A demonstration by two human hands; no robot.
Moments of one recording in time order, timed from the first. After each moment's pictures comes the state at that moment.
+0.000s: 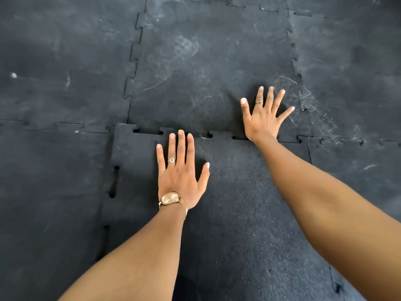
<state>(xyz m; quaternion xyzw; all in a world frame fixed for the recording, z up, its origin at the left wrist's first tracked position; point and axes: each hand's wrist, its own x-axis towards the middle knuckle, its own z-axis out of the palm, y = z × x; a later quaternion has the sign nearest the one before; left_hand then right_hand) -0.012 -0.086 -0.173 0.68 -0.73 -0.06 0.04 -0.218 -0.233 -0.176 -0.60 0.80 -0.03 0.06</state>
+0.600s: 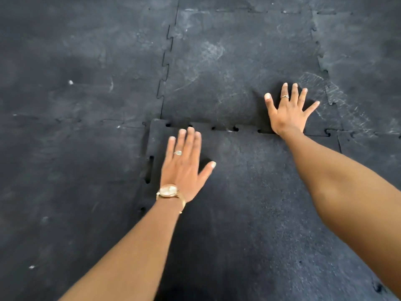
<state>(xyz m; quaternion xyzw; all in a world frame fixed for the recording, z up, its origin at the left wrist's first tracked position) 0.050 -0.074 -0.163 0.65 -0.76 -0.01 0.01 -0.218 -0.230 -0.171 -0.59 0.80 -0.05 0.08</state>
